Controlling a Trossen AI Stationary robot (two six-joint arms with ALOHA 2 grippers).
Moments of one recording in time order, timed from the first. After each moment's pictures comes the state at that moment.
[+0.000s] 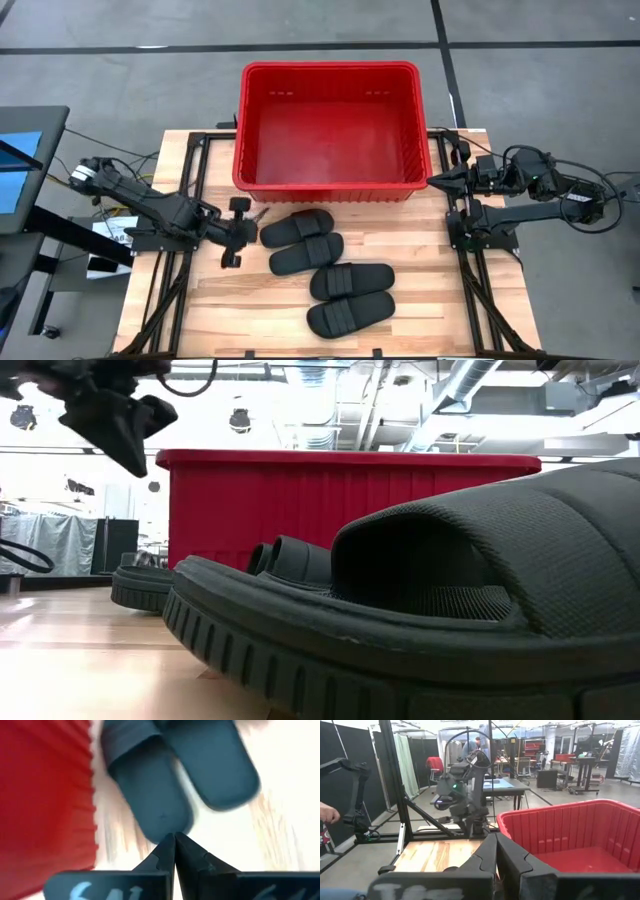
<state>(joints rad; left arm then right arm) -0.38 1.12 0.84 -0.81 -0.31 -0.11 0.00 0.39 0.79 -0.40 0.00 0.00</state>
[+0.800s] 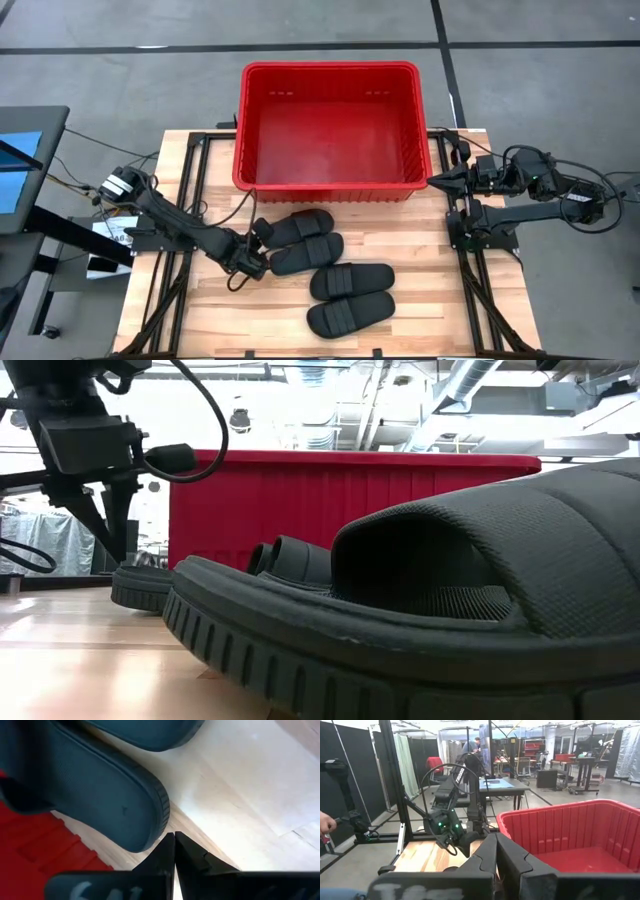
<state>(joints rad) -0.46 1.52 0.84 -0.82 -0.41 0.40 0.00 0.39 0.78 -0.40 0.00 0.00</state>
